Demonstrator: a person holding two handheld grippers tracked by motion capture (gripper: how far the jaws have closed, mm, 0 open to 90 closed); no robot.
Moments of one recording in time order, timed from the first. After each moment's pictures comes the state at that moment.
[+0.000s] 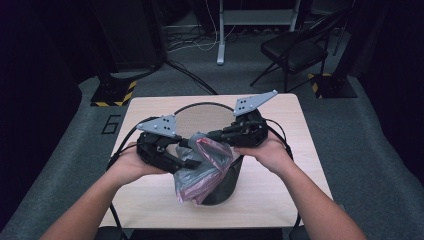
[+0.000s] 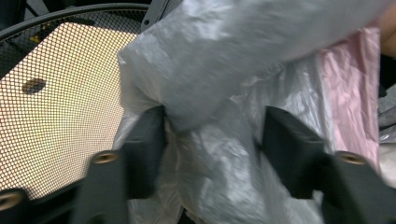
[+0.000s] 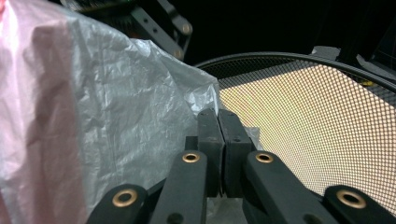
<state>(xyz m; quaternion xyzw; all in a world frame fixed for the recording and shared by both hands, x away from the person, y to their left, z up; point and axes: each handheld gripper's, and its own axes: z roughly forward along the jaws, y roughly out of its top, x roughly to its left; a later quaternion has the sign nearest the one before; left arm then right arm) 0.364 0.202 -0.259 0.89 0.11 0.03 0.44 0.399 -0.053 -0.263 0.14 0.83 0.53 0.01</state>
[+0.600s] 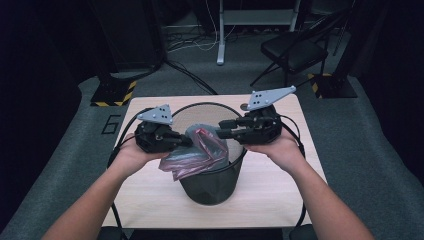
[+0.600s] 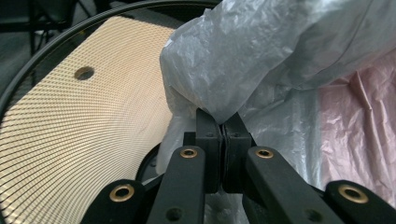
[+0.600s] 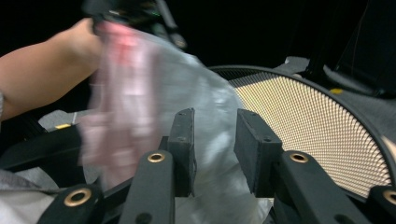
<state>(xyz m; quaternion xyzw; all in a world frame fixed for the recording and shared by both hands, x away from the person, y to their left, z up) 0.389 0.213 -0.262 0.88 0.17 0.08 0.43 0.391 -0.078 -0.243 0.16 0.82 0.54 0.06</state>
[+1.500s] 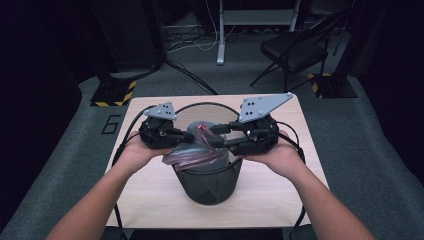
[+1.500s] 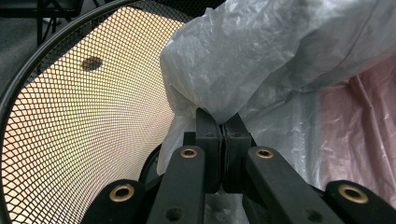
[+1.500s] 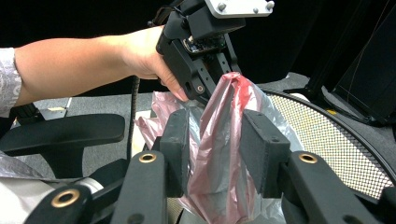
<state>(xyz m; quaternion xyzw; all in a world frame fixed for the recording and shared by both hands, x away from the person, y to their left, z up) 0.401 0.209 -0.269 0.88 0.19 0.08 0.43 0.357 -0.060 -0.223 0.09 0.83 0.54 0.09</state>
